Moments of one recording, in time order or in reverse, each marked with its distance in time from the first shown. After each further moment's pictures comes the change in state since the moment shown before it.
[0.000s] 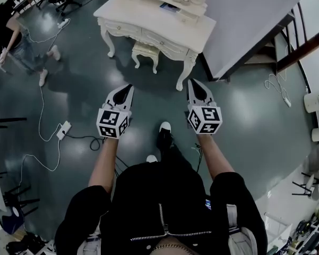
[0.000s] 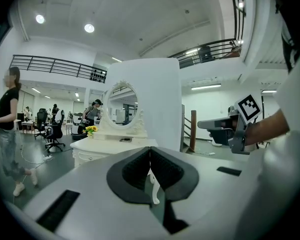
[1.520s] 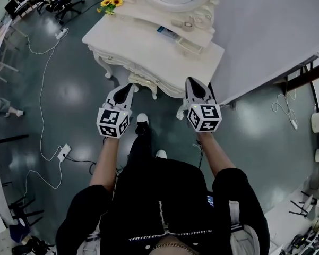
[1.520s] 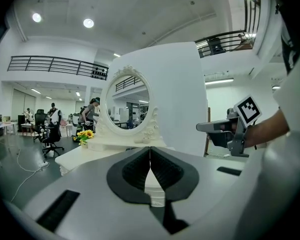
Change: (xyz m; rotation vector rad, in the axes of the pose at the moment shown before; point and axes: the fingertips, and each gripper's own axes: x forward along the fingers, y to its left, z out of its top) left arm 0.310 0.133 0.069 0.004 0.022 0.043; right arm 0.303 -0.175 0.048 0.014 0.027 0.065
